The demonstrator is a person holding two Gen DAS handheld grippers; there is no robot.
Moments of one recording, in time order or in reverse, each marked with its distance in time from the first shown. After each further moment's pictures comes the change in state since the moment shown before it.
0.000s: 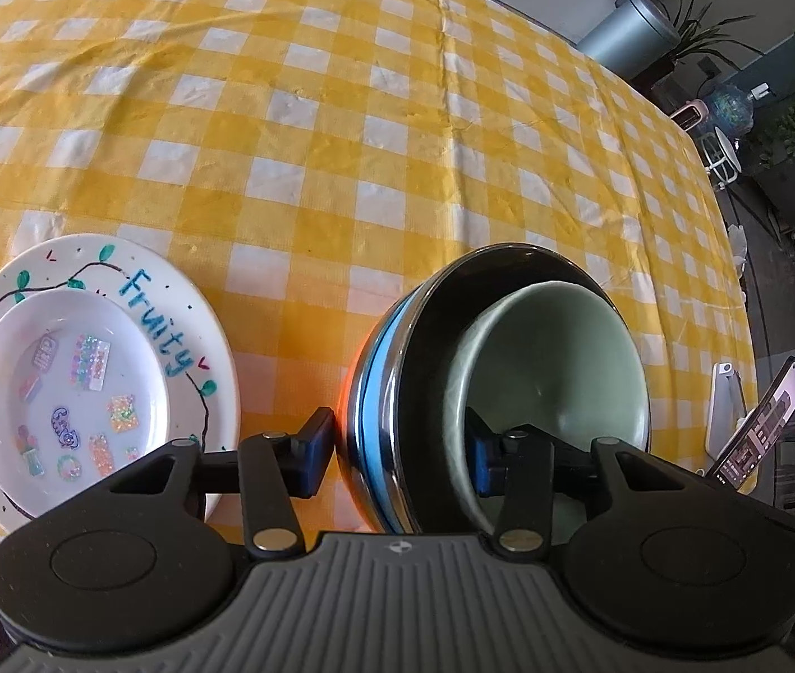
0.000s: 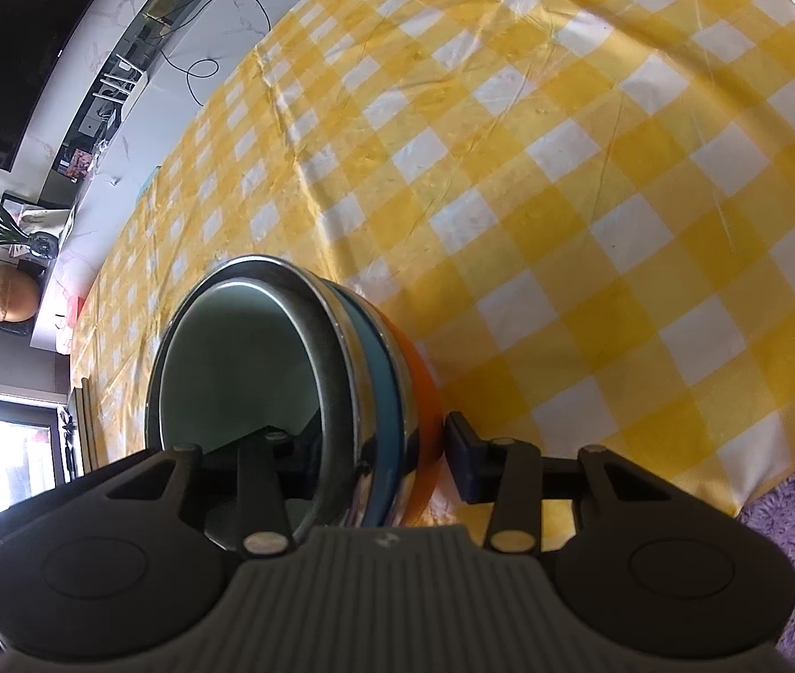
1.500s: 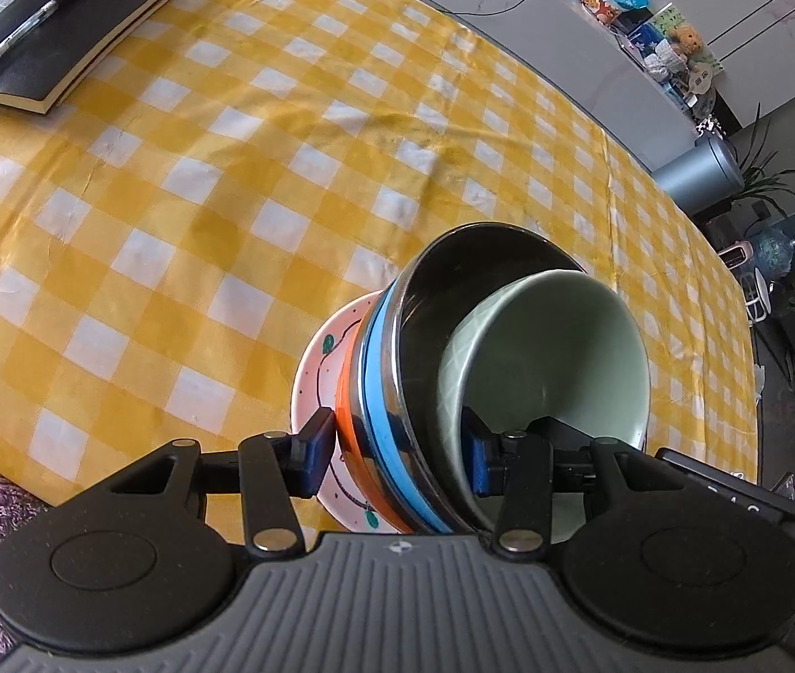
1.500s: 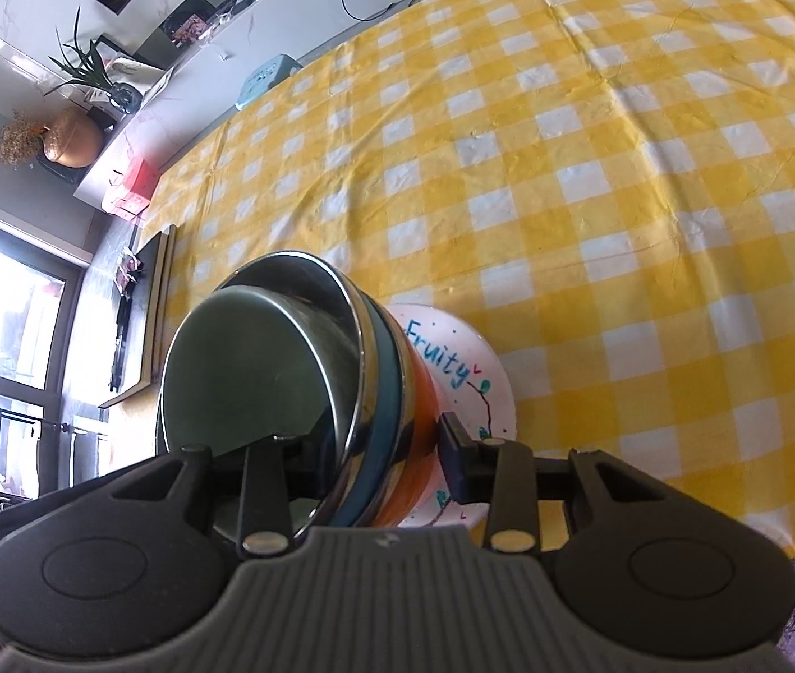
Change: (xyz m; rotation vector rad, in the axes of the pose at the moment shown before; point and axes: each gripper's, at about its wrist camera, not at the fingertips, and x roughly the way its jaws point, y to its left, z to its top) left arm -0.094 0.144 -0.017 -0.243 -0.149 0.023; right arm 0.040 0.149 -0.073 -0.339 0.089 0.035
